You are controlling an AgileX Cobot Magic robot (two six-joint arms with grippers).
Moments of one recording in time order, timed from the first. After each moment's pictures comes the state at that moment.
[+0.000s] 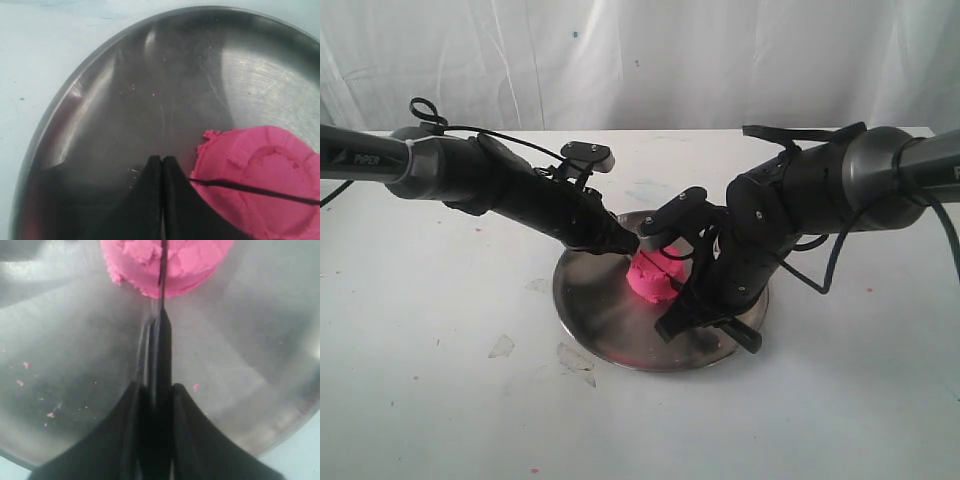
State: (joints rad) left arm -0.33 2.21 -1.51 -1.09 0.51 1.10; right arm 0.56 1.88 -1.10 -0.08 0.52 -0.09
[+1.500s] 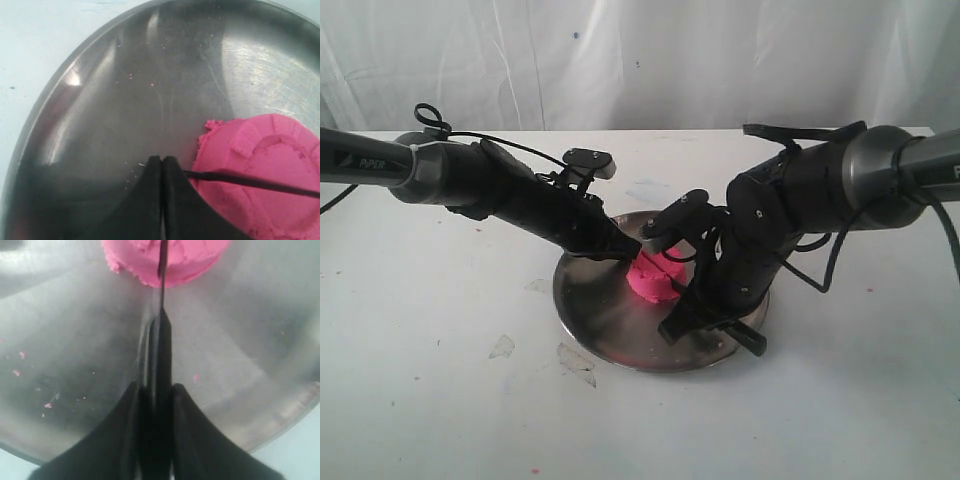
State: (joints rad) left arm -0.33 2.22 -1.51 -1.09 0.52 1.10; right arm 0.56 1.88 -1.11 -0.08 0.55 -0.10
